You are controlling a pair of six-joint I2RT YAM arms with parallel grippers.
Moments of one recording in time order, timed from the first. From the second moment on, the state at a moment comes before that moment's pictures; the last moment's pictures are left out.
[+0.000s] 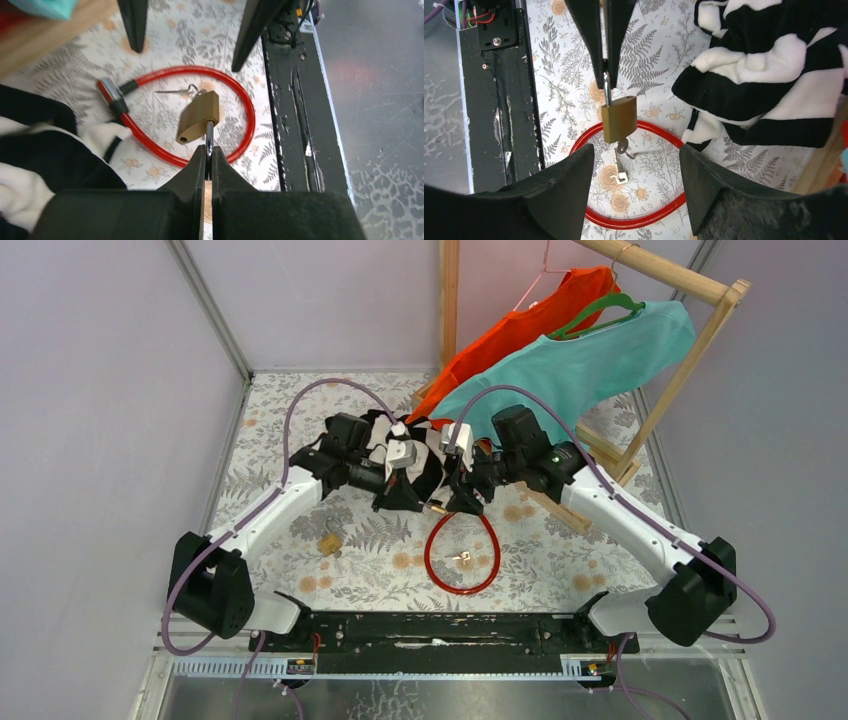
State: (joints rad) left arm -0.42 1.39 1.02 -0.54 1.14 0.60; right arm 0.65 1.37 1.20 -0.60 -0.64 -0.42
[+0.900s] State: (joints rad) left arm -0.43 1.30 0.91 0.23 1.19 -0.25; right arm 0.64 1.29 1.25 -0.61 -0.66 -0.42
